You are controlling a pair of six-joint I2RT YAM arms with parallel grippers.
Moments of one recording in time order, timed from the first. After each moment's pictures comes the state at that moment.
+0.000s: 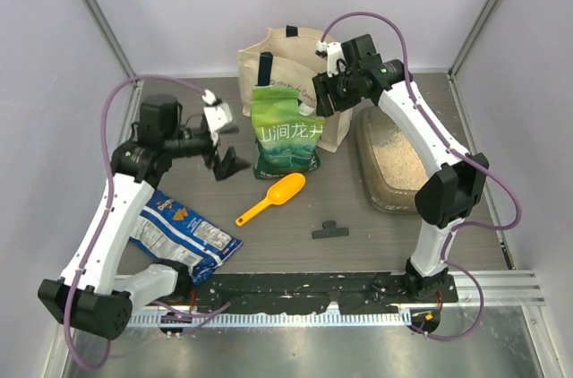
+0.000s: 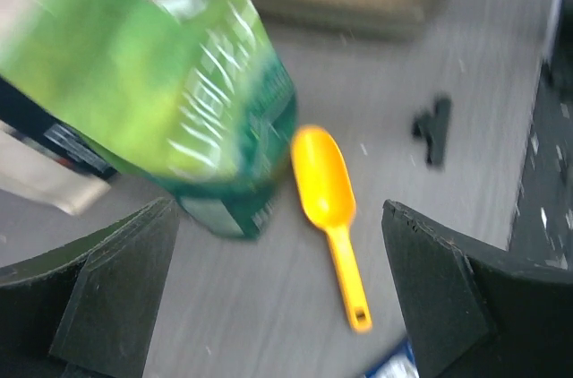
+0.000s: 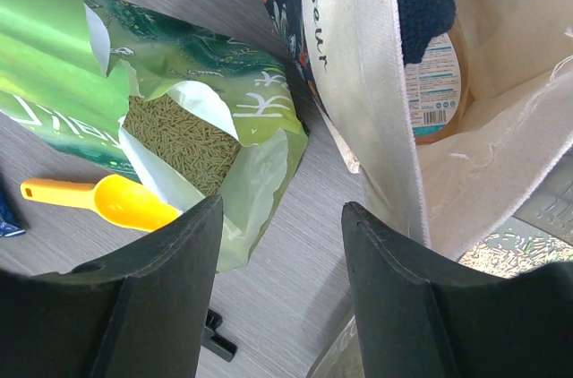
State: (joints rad) left arm -0.25 1.14 1.27 -0.57 0.84 0.45; right arm 0.41 1.84 1.94 -0.92 -0.21 -0.07
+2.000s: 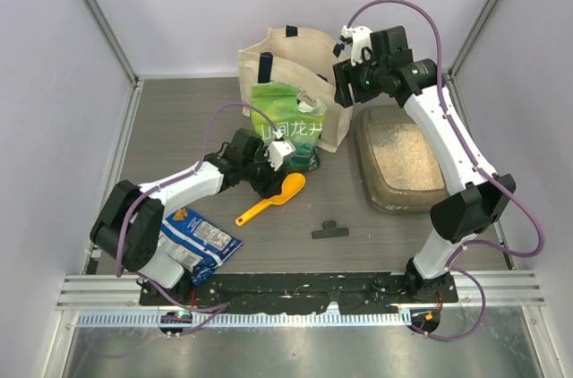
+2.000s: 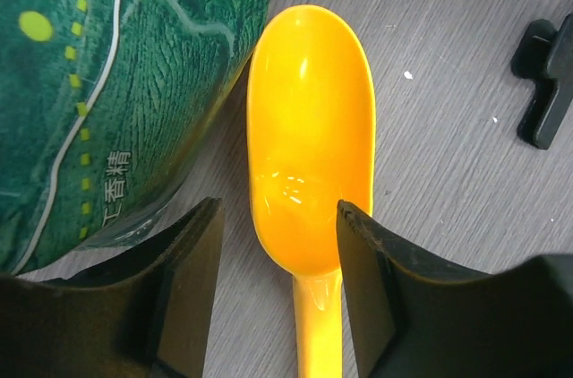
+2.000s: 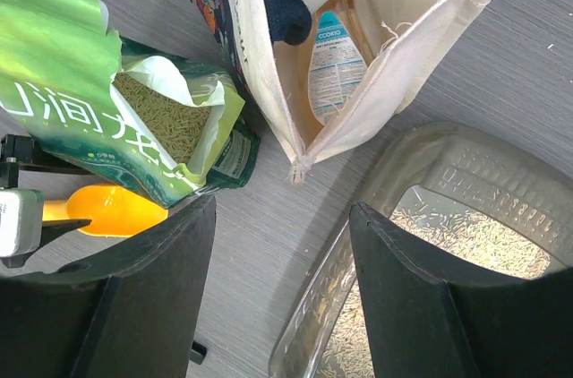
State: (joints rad) left arm -0.59 1.54 0.91 -0.23 0.39 0.29; right arm 0.34 1.70 1.91 -0.91 -0.17 -0.10
